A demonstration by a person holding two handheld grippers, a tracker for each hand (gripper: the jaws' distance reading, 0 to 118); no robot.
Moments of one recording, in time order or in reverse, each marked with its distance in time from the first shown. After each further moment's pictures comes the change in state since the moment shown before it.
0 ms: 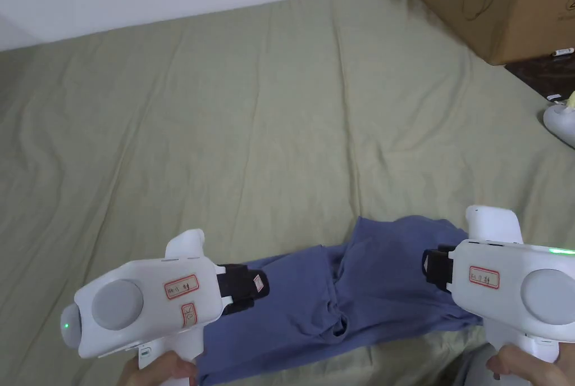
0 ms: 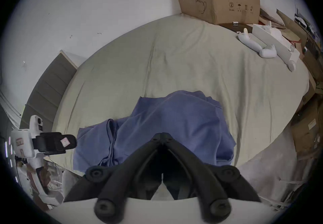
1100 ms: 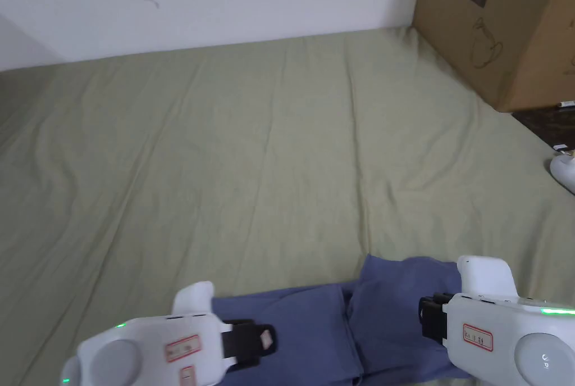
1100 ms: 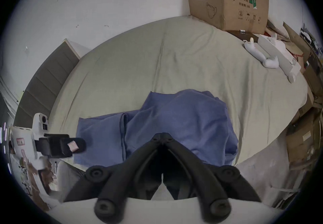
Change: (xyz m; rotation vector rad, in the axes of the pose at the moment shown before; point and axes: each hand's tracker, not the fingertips) left arm -0.035 -0.011 0.024 -0.001 -0.060 -0.029; right arm -0.025 -0.005 0.003 -0.011 -0.020 0.097
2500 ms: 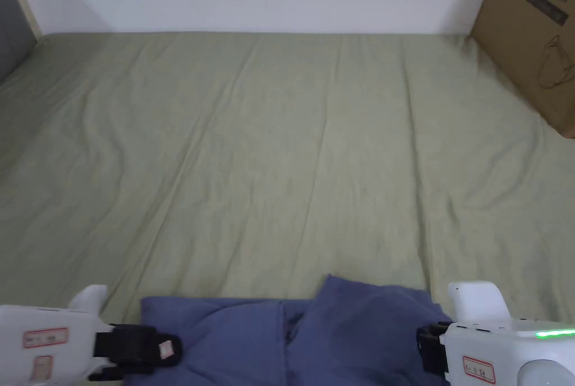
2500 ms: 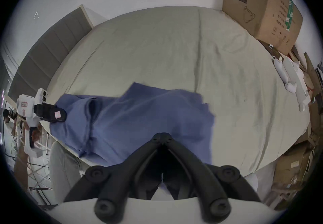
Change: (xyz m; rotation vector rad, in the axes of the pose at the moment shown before) left arm -0.184 0.039 0.100 -0.093 -0.040 0.152; right arm -0.088 0.004 -0.039 -0.145 0.010 0.224
